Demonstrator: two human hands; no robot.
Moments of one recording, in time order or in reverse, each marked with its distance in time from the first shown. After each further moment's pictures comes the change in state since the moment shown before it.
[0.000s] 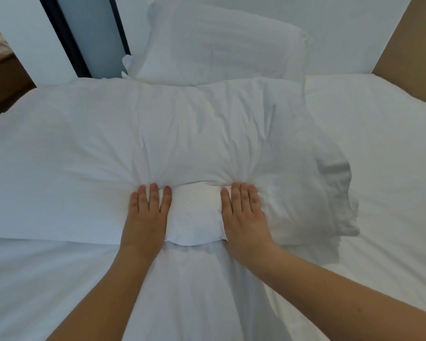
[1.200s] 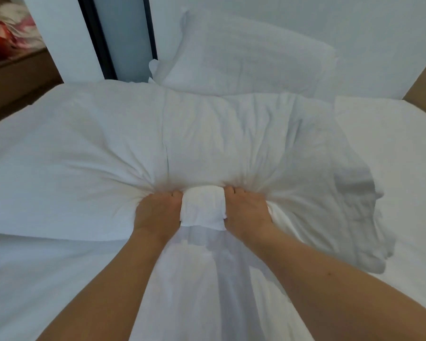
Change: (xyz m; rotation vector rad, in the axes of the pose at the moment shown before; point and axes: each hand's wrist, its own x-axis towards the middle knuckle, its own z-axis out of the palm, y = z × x) left_hand 0.057 -0.020 -0.016 -0.143 0.040 -0.097; right_hand 0.100 -0.007 -0.024 0.163 -0.119 -0.036
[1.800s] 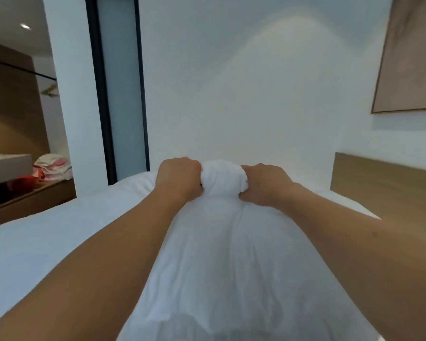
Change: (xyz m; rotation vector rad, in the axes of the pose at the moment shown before) left_hand 0.027 0.103 -0.491 0.100 0.377 0.028; right_hand -0.150 0.142 -0.449 -0.041 0.397 -0.030
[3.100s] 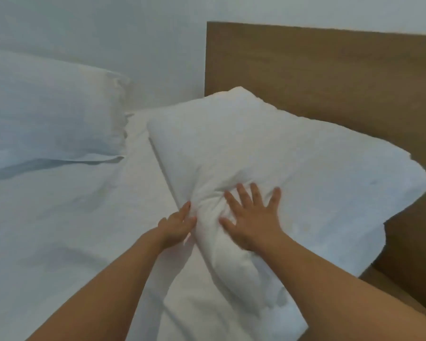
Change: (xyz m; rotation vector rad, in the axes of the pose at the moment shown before) left_hand -0.099 0.477 0.410 -0.888 -1.090 0.224; right_hand -0.304 0.287 0.345 -0.219 -0.620 0.618
